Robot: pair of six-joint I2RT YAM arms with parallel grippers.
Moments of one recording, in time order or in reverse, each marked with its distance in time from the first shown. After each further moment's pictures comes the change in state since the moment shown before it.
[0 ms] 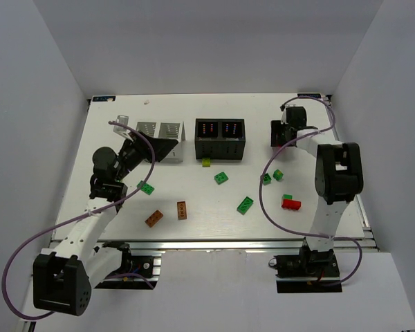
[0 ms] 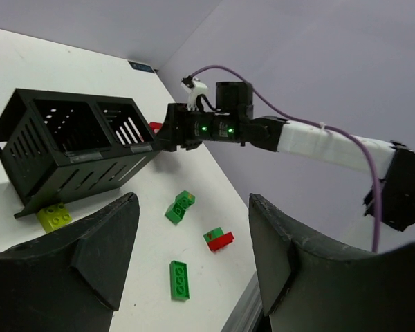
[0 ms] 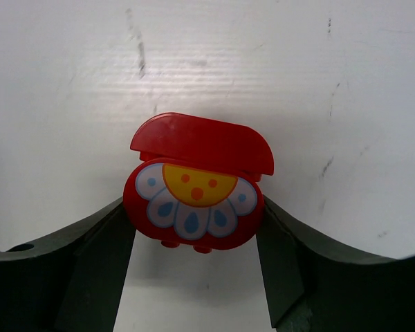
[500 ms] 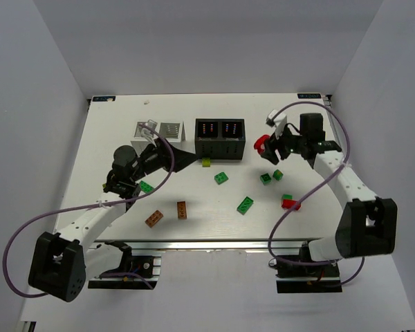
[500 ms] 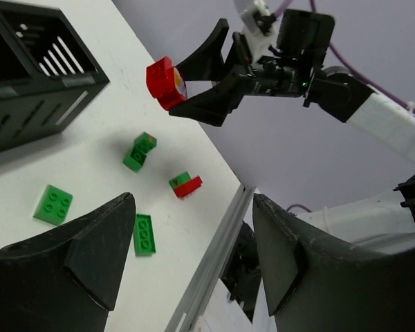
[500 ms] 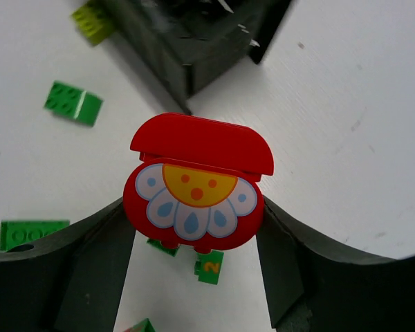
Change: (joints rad) left arm -0.175 0.103 0.000 0.007 0.065 0.000; right arm 0.020 -0.578 -0.279 -0.165 -0.626 -0.552
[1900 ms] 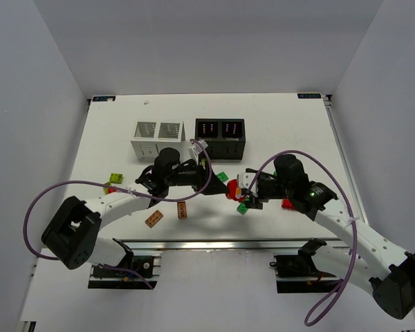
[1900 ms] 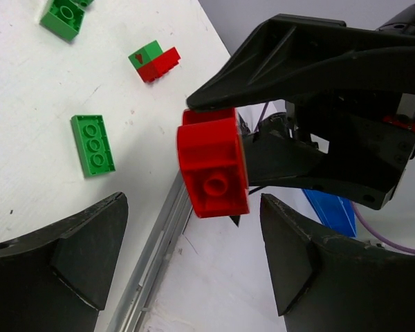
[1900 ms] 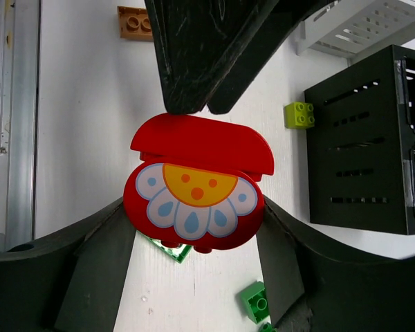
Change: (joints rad) left arm -0.334 0.277 0.094 -0.174 0.048 0.130; right arm 0.510 -0.511 -0.344 -0.066 -0.024 -0.333
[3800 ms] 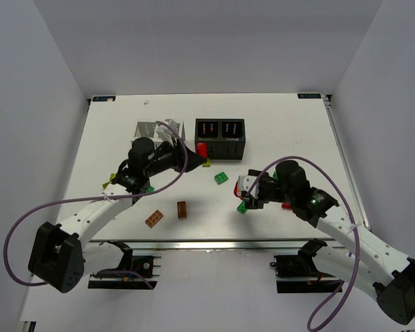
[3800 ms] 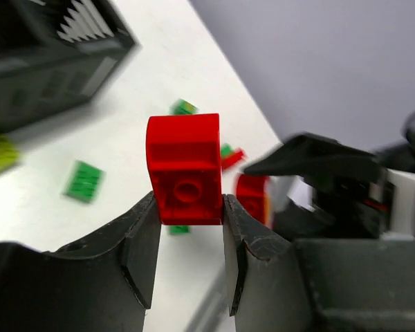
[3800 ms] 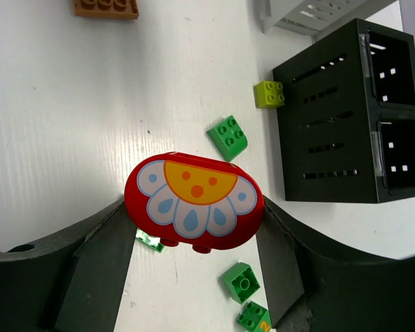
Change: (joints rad) left arm 0.166 -0.178 0.048 -0.114 -0.179 0.096; right arm 0.029 -0.056 -0.079 0.094 0.133 0.008
